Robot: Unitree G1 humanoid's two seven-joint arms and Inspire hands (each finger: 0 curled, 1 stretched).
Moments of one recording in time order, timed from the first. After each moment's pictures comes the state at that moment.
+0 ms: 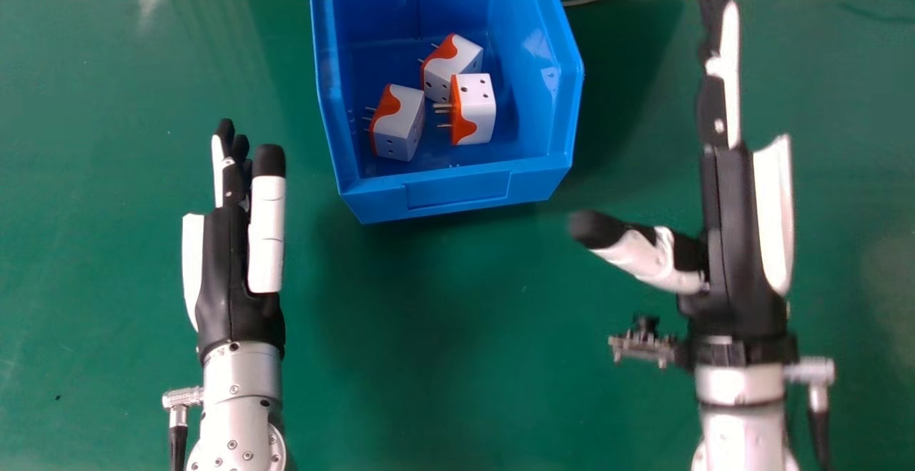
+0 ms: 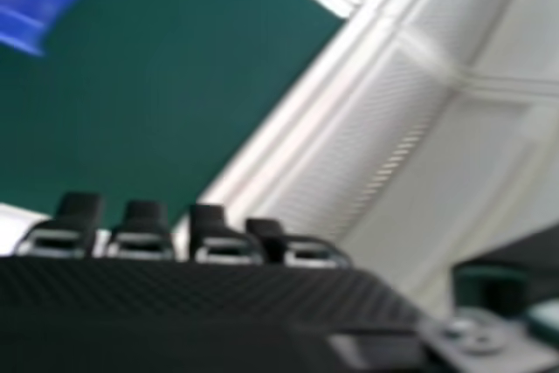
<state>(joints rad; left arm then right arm) 0.04 -0.01 0.10 0.15 0.03 -0.26 0.13 0.06 -0.19 0.25 0.14 -0.36 -0.64 -0.54</state>
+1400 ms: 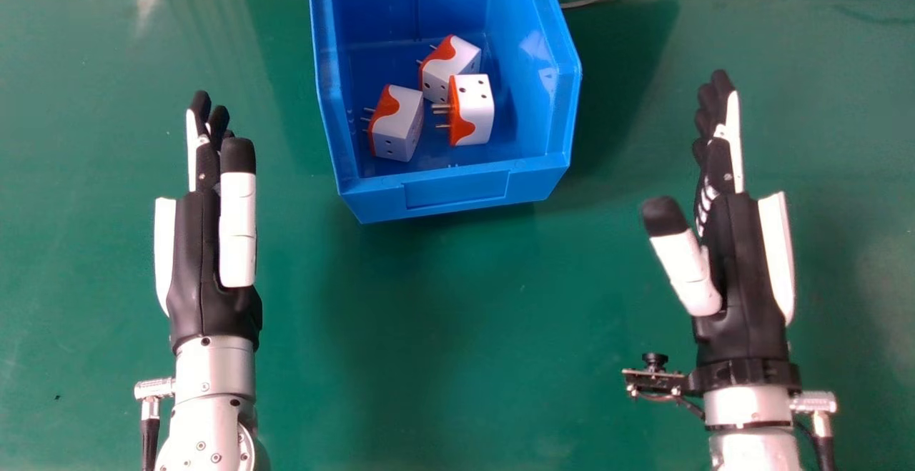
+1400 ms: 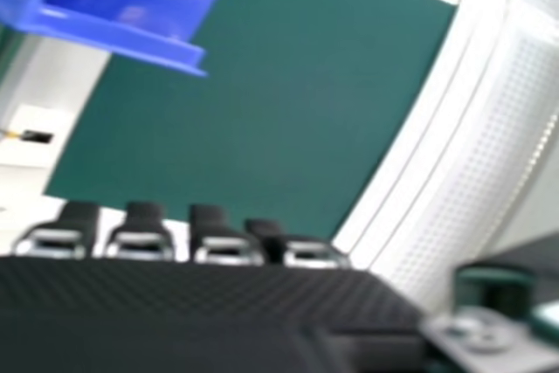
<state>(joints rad) 0.01 0.05 0.15 0.26 -0.03 -0.44 0.03 0.13 -0.02 0.08 0.09 -0.18 -0.49 -0.21</state>
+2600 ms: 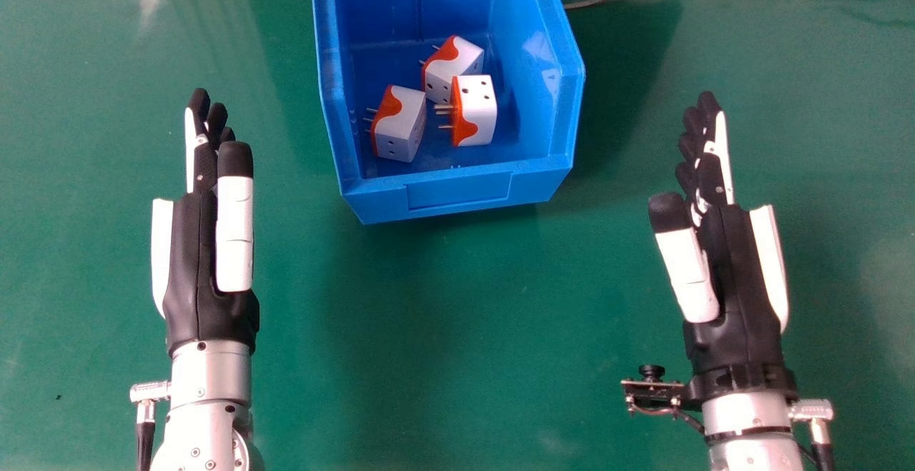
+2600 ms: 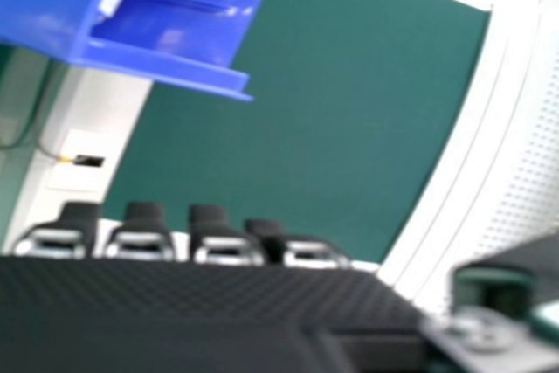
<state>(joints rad) 0.01 0.05 0.15 0.27 -0.04 -0.48 0.02 0.19 0.00 0.07 0.02 -0.16 -0.39 -0.11</state>
